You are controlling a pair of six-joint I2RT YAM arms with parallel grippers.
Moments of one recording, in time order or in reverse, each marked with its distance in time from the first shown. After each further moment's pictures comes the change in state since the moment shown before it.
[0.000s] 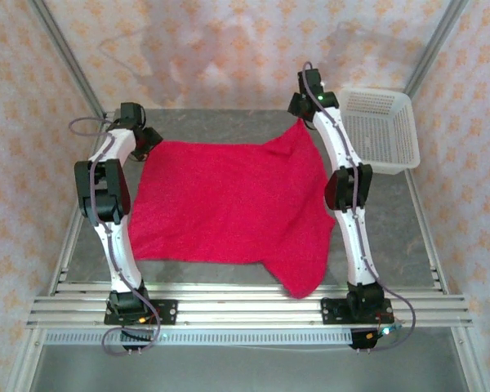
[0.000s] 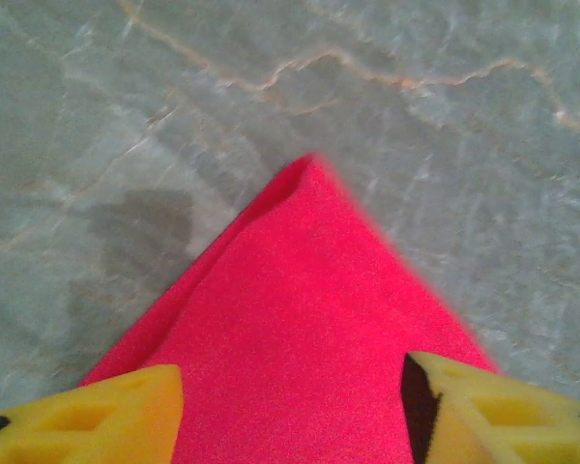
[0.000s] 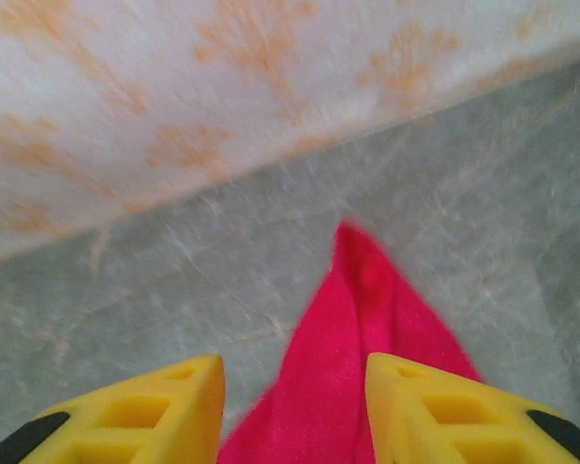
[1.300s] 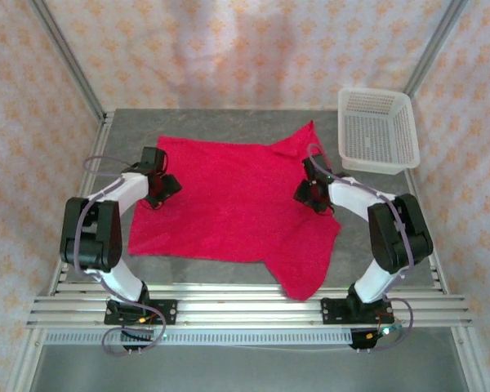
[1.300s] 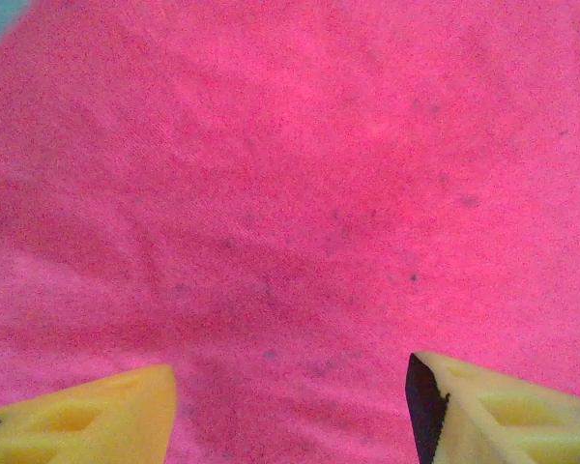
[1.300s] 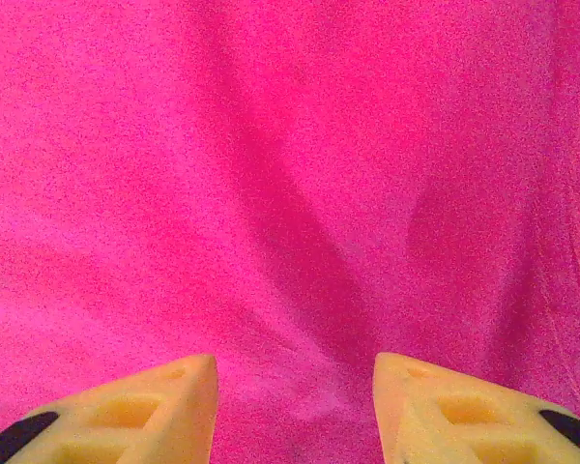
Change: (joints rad) left arm -0.189 -0.540 -0.756 0.079 -0.046 -0.036; right arm 0.105 -0.947 -1.740 0.508 -0.095 0.248
